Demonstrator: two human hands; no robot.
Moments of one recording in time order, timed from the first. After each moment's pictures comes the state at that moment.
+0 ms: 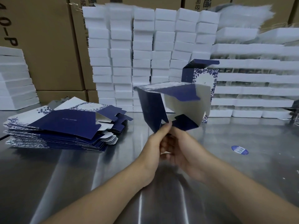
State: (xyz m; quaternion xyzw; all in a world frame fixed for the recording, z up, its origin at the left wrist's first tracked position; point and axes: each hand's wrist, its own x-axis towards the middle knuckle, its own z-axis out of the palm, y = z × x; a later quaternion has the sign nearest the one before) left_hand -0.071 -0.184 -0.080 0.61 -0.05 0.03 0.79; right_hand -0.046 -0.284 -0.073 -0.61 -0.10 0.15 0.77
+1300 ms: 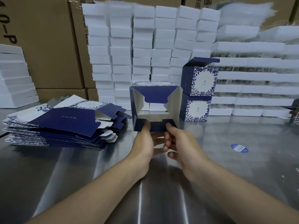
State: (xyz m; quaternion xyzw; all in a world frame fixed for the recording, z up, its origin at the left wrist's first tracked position) left_hand -0.052 -0.172 -0.082 0.59 0.06 0.09 0.80; right_hand -0.047 -0.280 -0.074 -0.68 -0.04 0.06 0.73
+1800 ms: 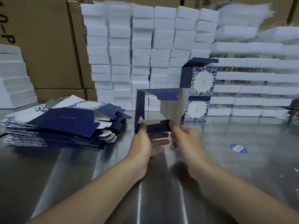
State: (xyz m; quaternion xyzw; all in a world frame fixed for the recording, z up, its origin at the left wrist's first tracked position) left_hand -0.042 -0.165 -0.090 0.61 0.11 0.10 0.78; right_hand -0.032 -0.291 -0.080 -0.72 -0.06 -0.07 0.69
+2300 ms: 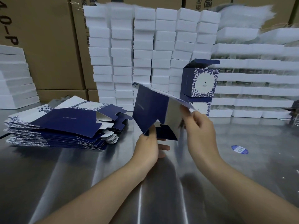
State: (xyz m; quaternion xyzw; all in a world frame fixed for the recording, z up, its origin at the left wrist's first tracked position) left_hand -0.038 -0.168 -0.098 0.68 0.06 0.14 0.71; right_hand -0.043 -0.302 -0.057 -0.72 -0.11 -0.25 0.63
